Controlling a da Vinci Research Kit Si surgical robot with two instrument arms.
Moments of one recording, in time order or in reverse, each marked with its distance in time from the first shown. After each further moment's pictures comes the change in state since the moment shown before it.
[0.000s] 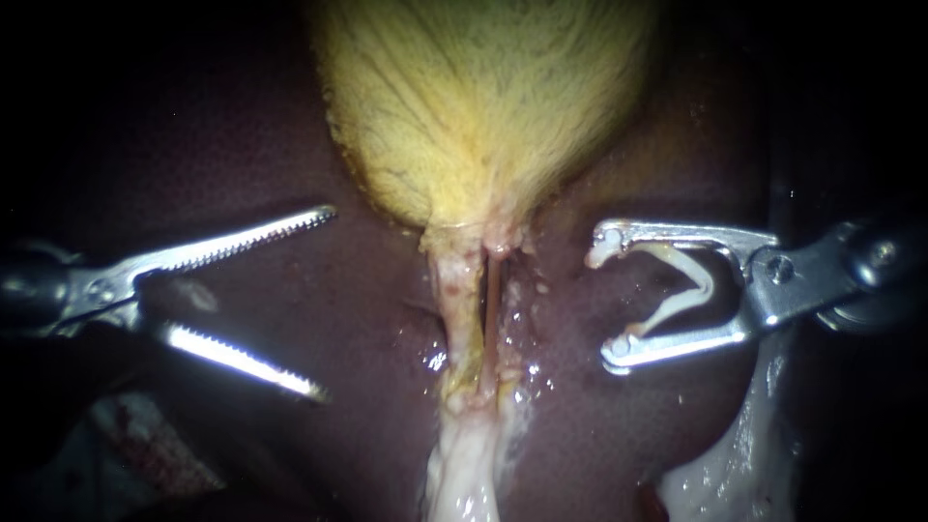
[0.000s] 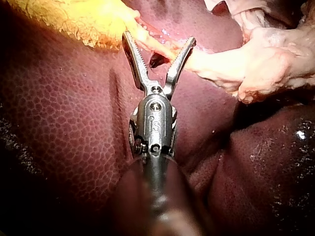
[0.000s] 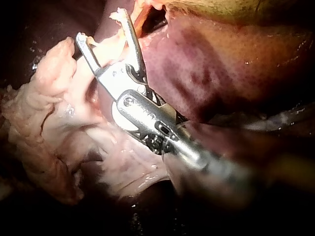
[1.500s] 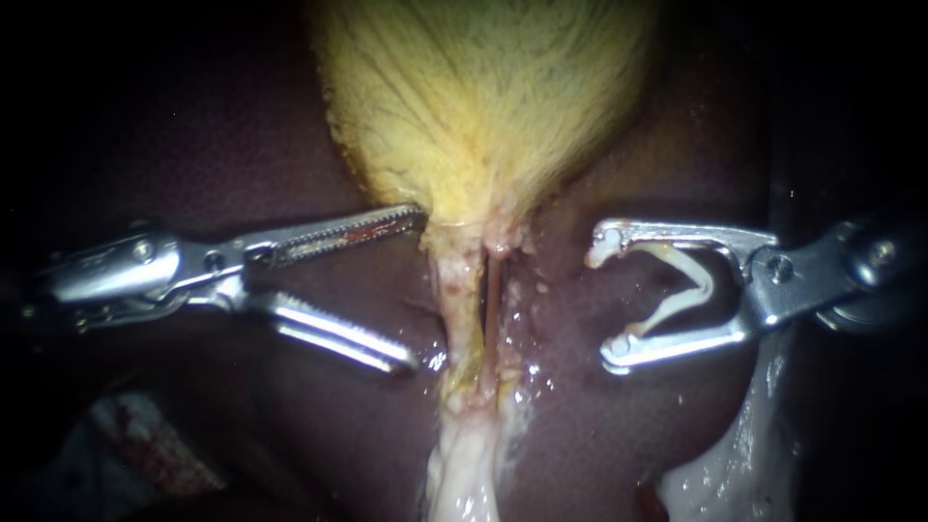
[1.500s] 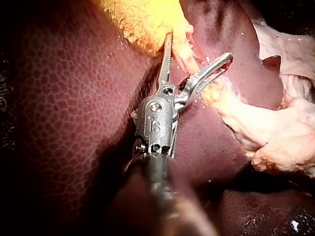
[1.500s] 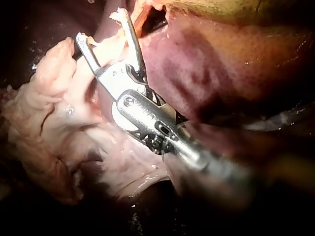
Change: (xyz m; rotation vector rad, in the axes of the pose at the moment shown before) right arm 0.000 0.000 0.000 -0.001 0.000 0.000; left arm 0.007 0.004 0.009 0.026 -0.015 -0.291
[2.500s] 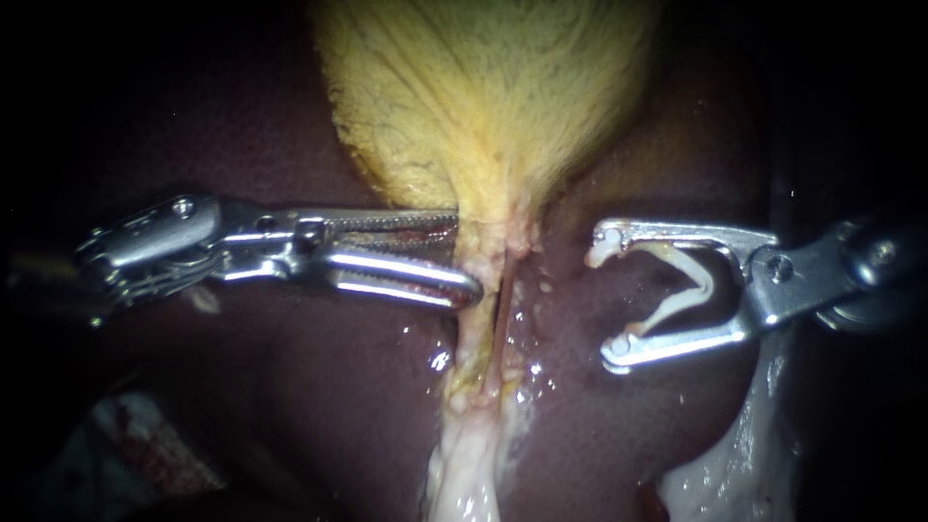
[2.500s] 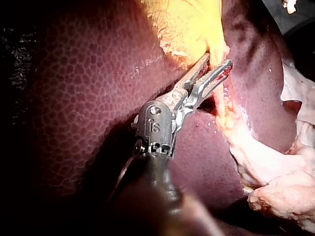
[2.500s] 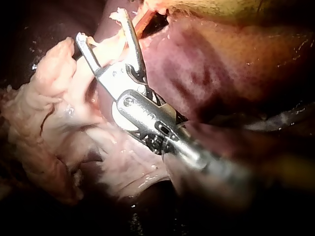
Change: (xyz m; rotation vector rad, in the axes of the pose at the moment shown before) right arm 0.000 0.000 0.000 0.000 0.000 0.000; left arm 0.001 0.003 0.001 -0.033 0.028 -0.195
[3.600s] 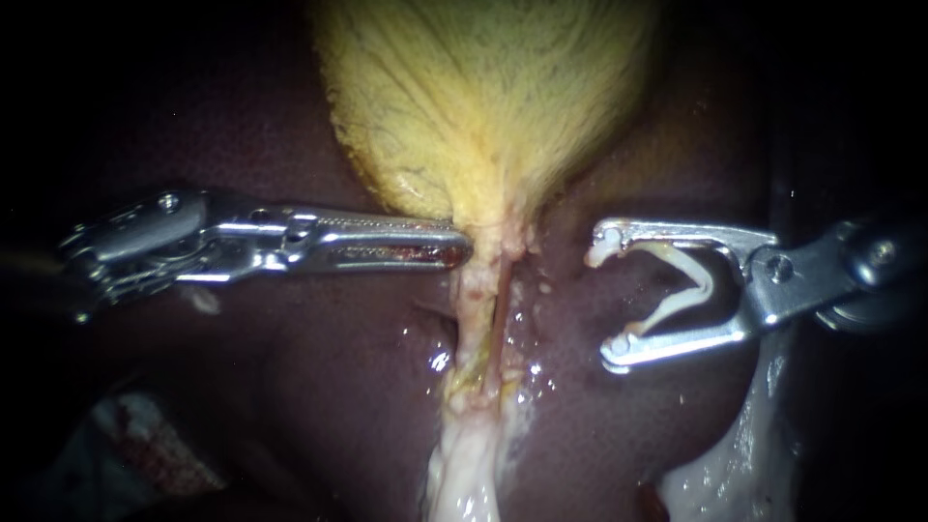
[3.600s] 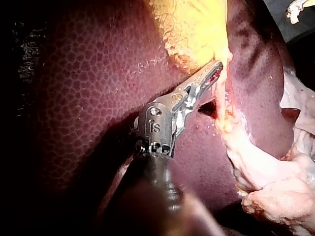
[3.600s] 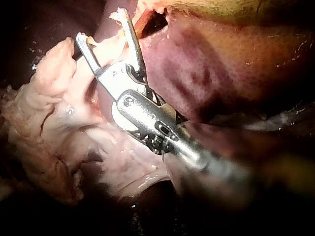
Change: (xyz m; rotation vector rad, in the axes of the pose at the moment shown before) right arm 0.000 0.000 0.000 0.000 0.000 0.000; left arm 0.000 -0.001 -0.001 -0.059 0.049 -0.084
